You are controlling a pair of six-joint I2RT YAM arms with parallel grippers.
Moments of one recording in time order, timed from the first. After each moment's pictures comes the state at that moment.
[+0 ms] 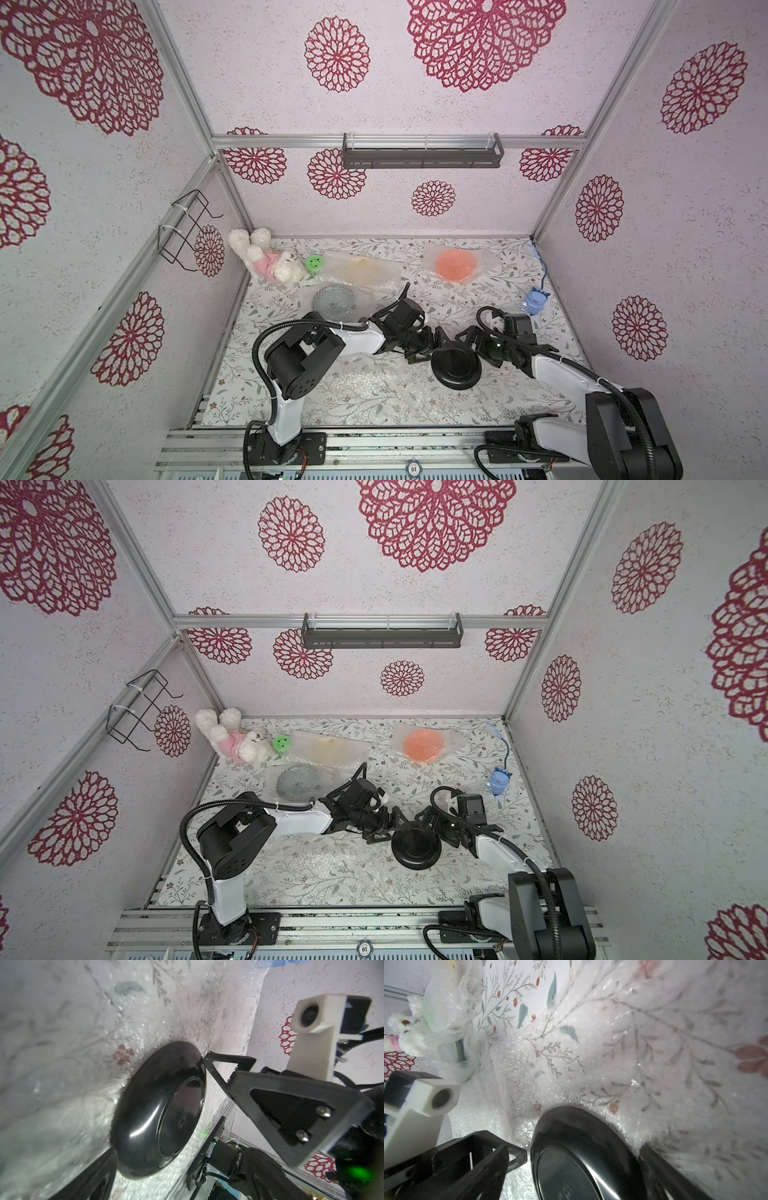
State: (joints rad) left arm -0.84 1.92 1.06 0.09 0.60 -1.10; right arm 0.15 1.21 0.42 -0.15 -0.45 0.62
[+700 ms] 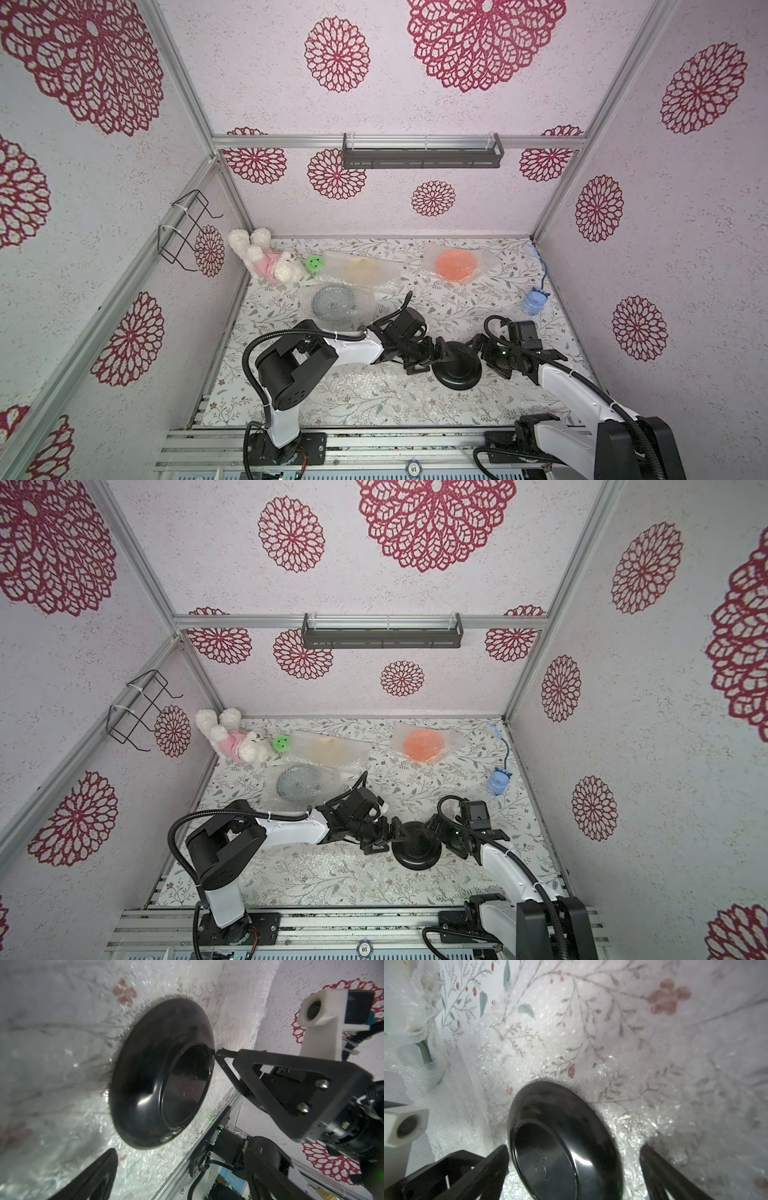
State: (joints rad) left arm -0.92 1.87 1.00 0.06 0.54 -1.14; right arm 0.14 1.07 0.41 -0.37 -0.36 0.64
